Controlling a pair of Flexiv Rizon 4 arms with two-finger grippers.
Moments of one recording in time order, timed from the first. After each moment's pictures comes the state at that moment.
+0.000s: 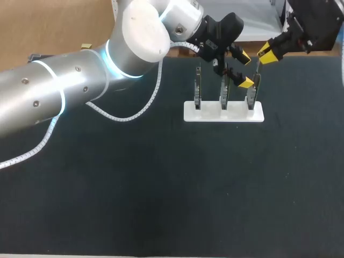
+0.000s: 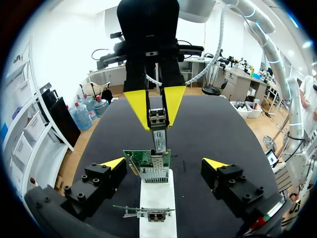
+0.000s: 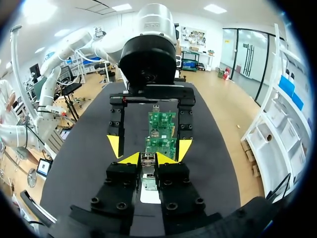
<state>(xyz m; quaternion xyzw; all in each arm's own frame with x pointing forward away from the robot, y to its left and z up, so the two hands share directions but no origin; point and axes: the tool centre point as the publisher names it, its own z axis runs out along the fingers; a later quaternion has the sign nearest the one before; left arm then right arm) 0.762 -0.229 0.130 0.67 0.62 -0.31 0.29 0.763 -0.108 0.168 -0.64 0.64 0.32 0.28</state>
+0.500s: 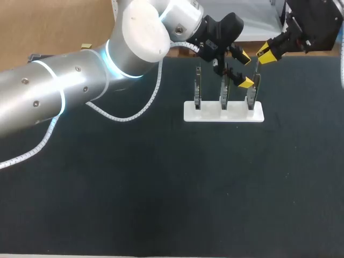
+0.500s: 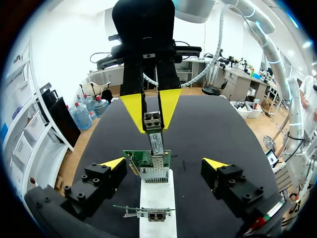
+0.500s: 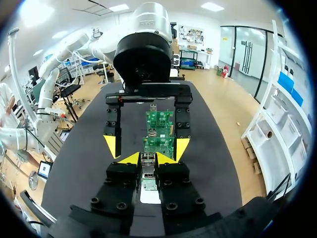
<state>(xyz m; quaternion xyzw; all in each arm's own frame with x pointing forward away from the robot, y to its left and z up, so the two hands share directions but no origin) 0.762 -0.229 0.130 0.67 0.62 -0.31 0.29 0.766 -0.105 0.167 -0.63 0.65 0.32 0.28</state>
